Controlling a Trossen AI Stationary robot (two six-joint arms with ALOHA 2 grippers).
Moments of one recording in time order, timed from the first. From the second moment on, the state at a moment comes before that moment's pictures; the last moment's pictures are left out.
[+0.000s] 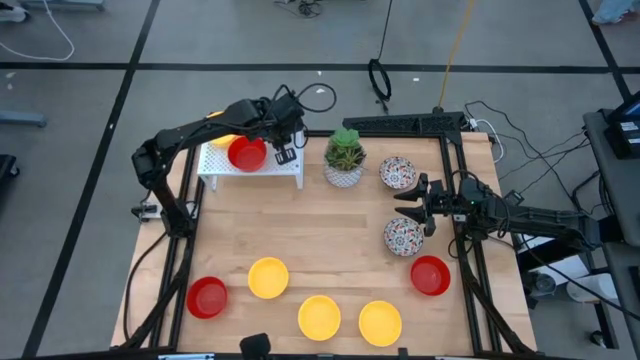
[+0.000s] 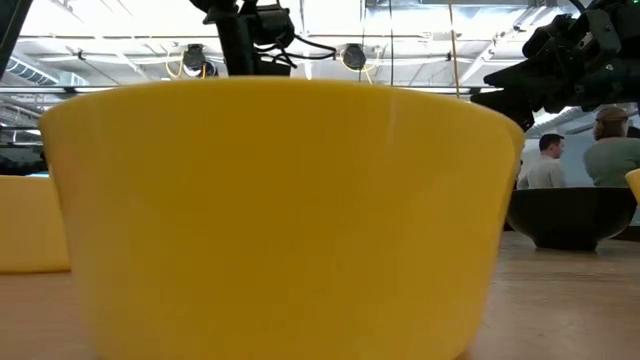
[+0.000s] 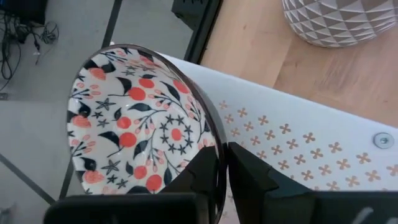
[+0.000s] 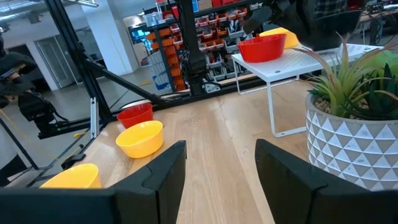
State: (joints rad) left arm 0.52 1.73 1.61 -0.99 -0.28 0.26; right arm -0.25 0.32 0.09 0.21 -0.24 0.24
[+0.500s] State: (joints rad) left arm 0.52 1.73 1.61 -0.99 -0.27 0.25; right arm -0.25 0.32 0.09 0.21 -0.24 0.24
